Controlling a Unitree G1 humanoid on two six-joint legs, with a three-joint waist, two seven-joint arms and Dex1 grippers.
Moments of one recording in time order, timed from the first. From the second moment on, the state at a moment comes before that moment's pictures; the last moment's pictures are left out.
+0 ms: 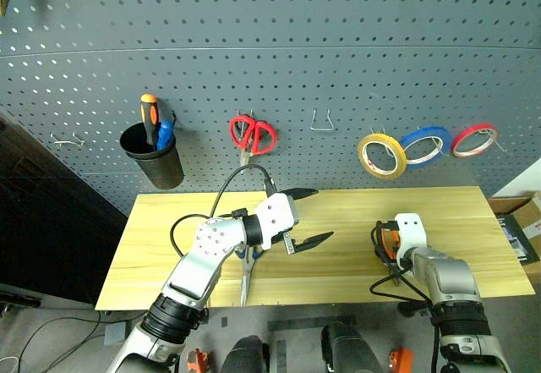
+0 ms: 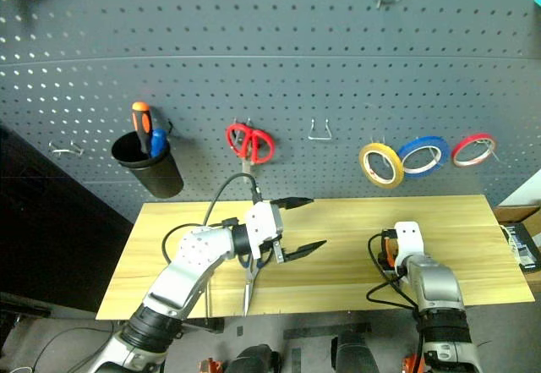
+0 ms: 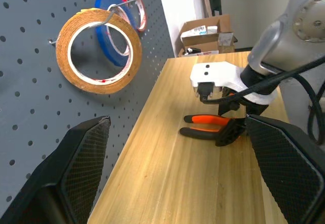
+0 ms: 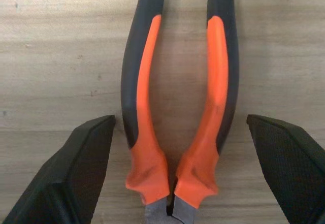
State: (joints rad) left arm -0.33 0.36 -0.31 -0.10 -0.11 -0.01 -0.84; right arm -0.30 -0.27 -0.14 0.19 0.03 0.94 0.21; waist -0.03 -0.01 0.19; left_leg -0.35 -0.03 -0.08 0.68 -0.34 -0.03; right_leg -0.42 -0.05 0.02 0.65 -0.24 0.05
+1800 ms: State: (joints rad) left arm -0.18 0.27 -0.08 -0.19 -0.33 0.08 -0.67; right arm -0.82 -0.05 0.14 0.26 -0.18 -0.02 -0.06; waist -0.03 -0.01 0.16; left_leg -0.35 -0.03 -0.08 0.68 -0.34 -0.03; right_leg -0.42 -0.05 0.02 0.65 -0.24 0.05
